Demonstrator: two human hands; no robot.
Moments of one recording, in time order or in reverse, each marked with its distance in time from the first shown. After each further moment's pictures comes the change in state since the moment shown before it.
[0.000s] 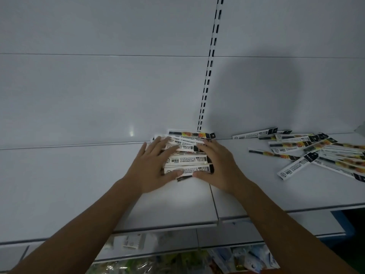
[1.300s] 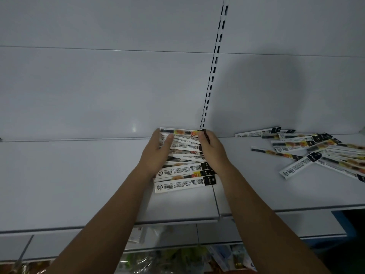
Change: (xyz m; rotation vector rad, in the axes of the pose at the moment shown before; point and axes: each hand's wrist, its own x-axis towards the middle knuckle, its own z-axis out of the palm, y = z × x) left_hand 0.021 0.031 -0.012 -0.885 0.117 -0.578; right_hand 0.040 -0.046 -0.002 0.619 0.121 0.421
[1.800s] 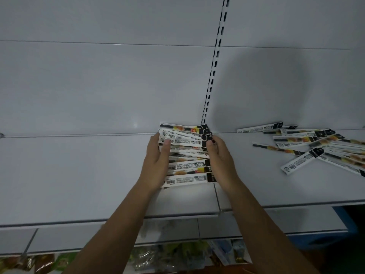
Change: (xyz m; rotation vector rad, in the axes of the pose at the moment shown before) left_hand -0.047 -0.008 0.008 -0.135 0.075 0.086; right_hand -0.049 0.019 -0.003 0.106 0.040 0.016
